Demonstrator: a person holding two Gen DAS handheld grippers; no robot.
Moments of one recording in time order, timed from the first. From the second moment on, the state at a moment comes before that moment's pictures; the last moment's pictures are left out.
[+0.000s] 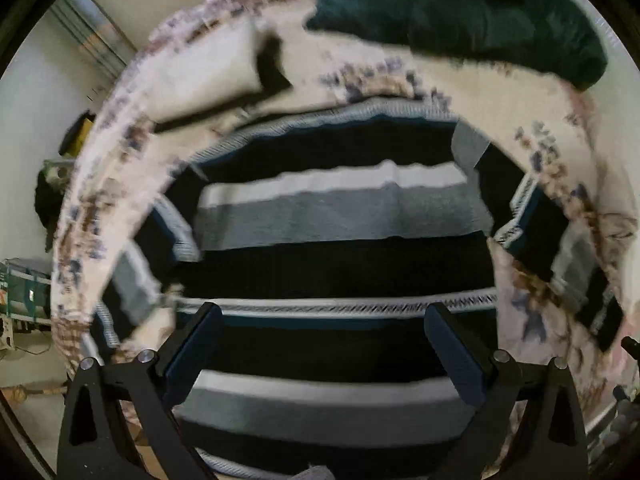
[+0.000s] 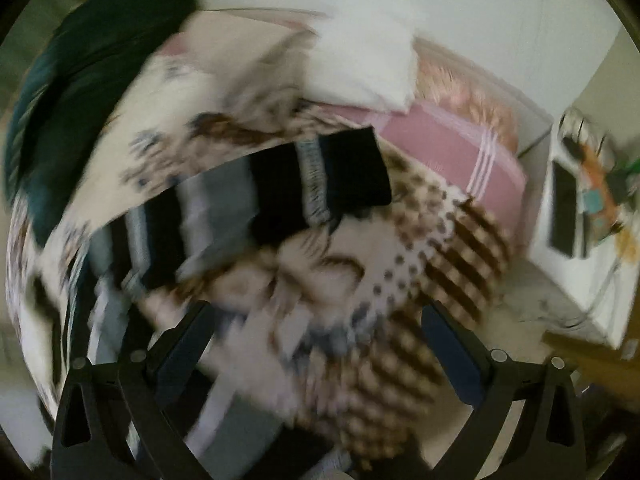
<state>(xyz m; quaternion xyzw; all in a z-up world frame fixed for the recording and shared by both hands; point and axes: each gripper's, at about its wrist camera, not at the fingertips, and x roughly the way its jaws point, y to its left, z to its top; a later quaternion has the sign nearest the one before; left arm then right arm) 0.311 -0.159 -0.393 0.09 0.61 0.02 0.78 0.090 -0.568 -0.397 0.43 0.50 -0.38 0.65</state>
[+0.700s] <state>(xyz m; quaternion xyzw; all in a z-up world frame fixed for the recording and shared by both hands) 0.390 -0.145 -0.521 0.02 0.64 0.04 0.77 0.163 -0.633 -0.465 0.50 0.35 -0.42 0.67</state>
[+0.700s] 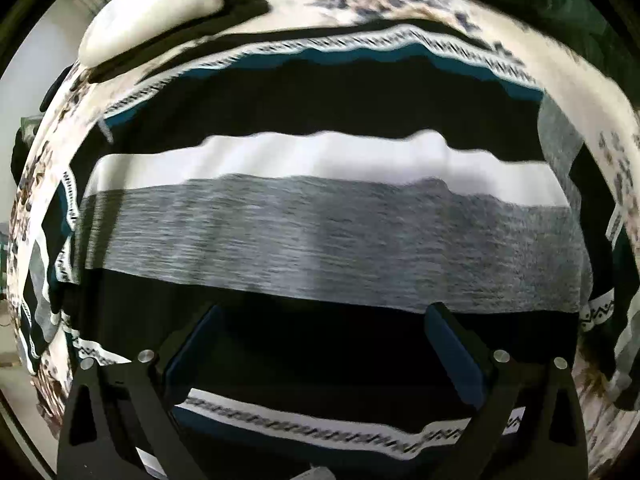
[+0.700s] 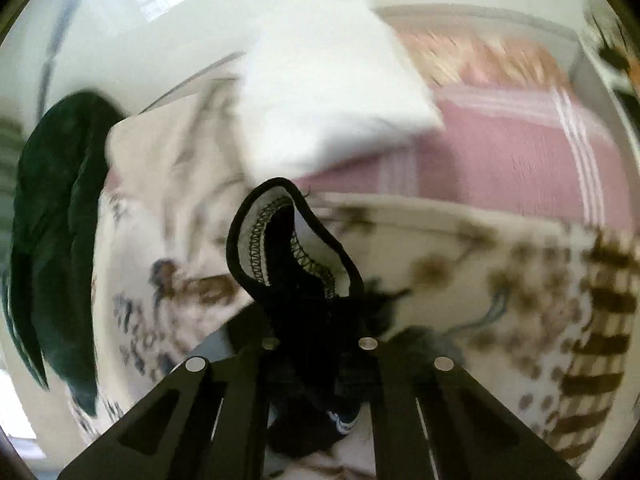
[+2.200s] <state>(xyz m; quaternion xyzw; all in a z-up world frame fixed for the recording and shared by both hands) 0.174 0.329 -0.516 -0.38 0.56 0.35 0.65 0.381 -0.068 -0.455 0.06 0.61 -0.02 0.79</state>
